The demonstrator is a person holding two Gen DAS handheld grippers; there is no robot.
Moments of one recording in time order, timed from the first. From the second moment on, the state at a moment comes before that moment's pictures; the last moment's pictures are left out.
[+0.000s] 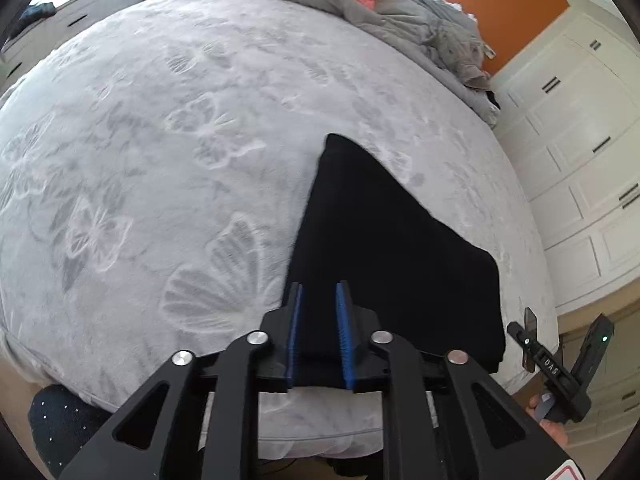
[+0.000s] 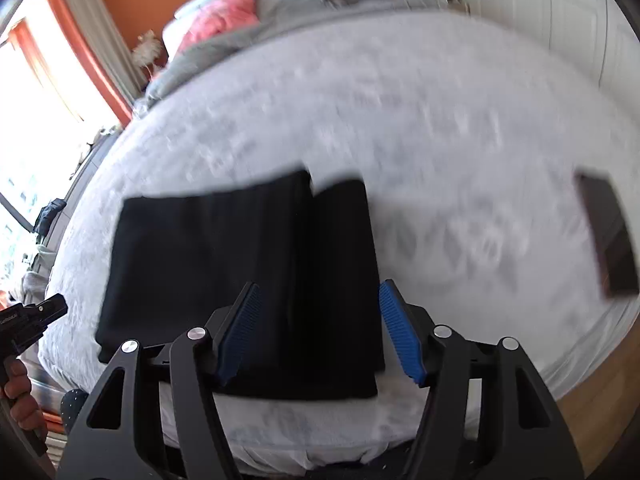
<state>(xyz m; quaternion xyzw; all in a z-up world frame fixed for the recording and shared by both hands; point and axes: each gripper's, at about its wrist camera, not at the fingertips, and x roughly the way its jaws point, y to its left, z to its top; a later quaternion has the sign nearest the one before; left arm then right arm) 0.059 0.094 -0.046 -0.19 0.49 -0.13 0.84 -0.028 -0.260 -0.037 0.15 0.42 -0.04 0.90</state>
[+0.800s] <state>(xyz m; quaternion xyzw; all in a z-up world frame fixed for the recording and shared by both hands) 0.131 -0.037 -0.072 -0.07 0.51 -0.12 0.85 0.036 -0.276 -0.051 0.11 0.45 -0.04 0.89</state>
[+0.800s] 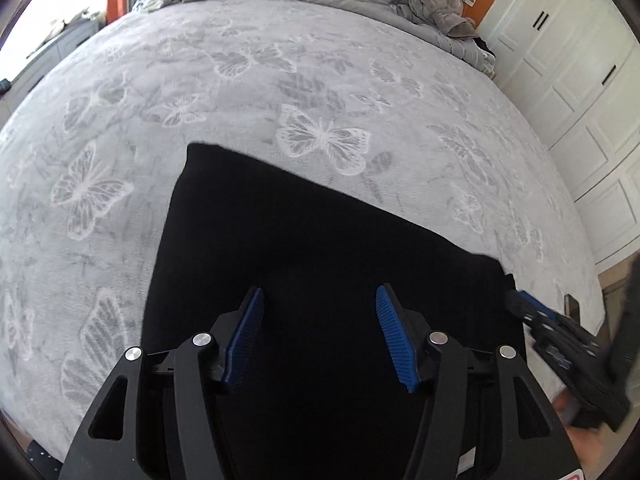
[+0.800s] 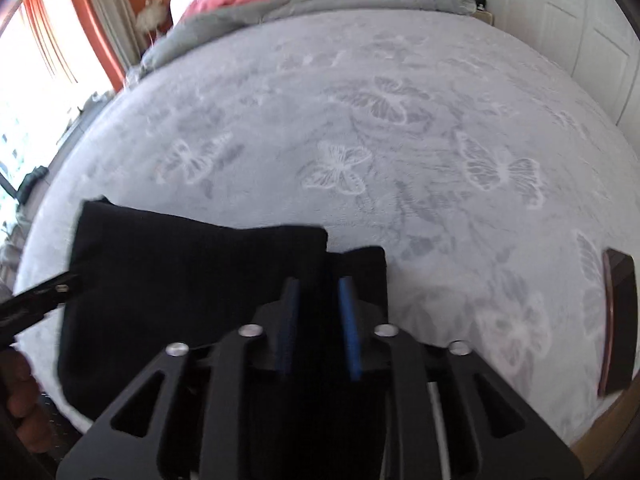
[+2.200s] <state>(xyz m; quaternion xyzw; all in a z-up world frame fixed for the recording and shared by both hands) 0.053 0.093 -0.051 -0.25 0.47 -0.15 0.83 -0.036 -0.241 -0.033 0.20 0.42 0.08 0.88</state>
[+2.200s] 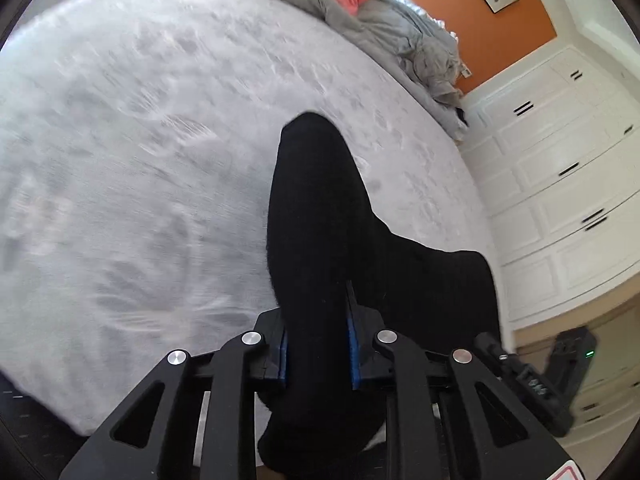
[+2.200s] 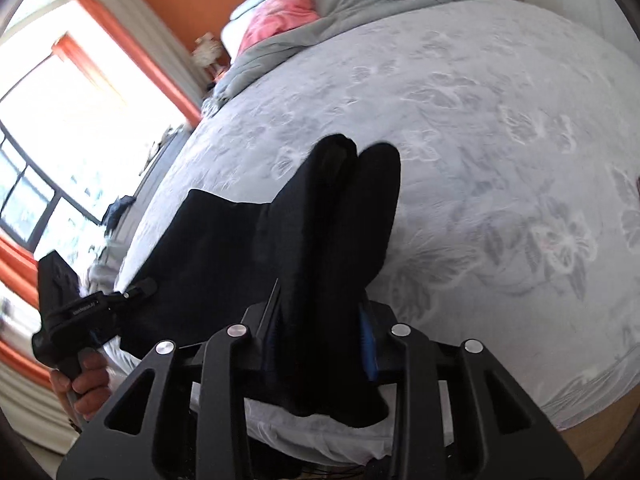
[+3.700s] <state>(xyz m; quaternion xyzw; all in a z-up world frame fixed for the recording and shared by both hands) 0.023 0.018 -0.056 -0.06 0.49 -0.07 0.87 -0.039 -0.199 -0.080 0.11 0.48 0.03 0.87</state>
